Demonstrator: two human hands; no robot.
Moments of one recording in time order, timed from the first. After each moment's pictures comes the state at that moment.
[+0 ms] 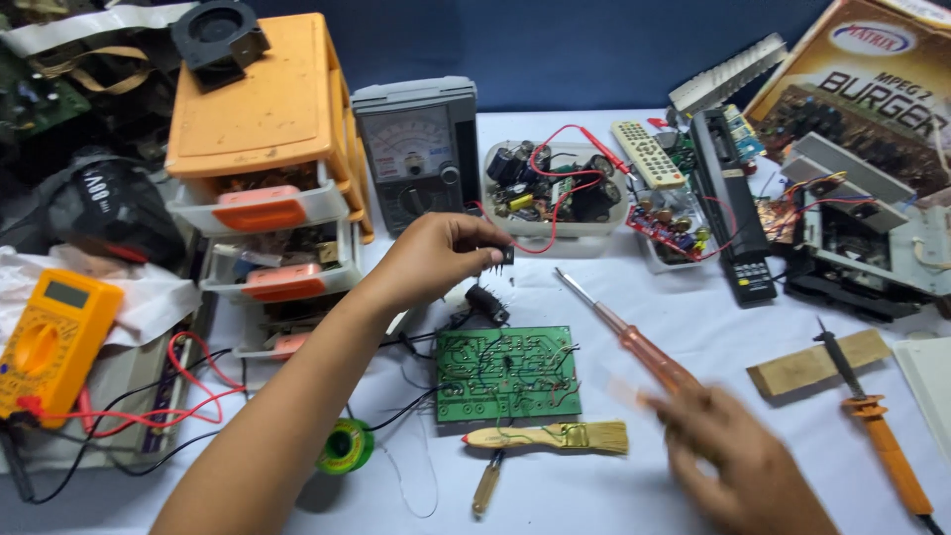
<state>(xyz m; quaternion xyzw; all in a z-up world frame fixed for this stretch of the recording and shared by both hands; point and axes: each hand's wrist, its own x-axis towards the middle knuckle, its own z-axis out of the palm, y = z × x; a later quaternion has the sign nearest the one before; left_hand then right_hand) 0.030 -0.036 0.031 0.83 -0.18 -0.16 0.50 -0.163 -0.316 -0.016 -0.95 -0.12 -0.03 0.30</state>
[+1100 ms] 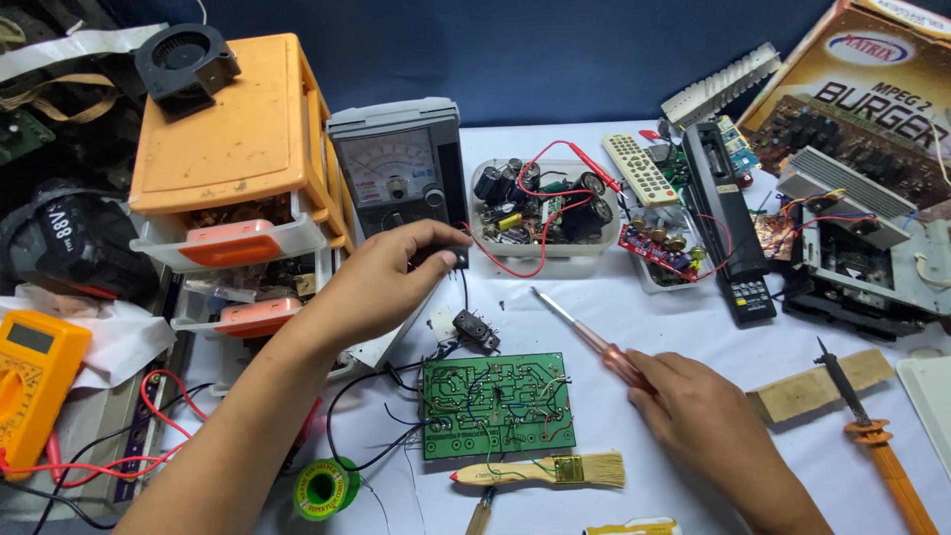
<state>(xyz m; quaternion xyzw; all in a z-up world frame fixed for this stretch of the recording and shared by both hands) 0.028 -0.023 0.073 0.89 -0.14 -0.15 0.40 -0.093 -0.311 -0.032 -0.99 -0.03 0.03 0.09</state>
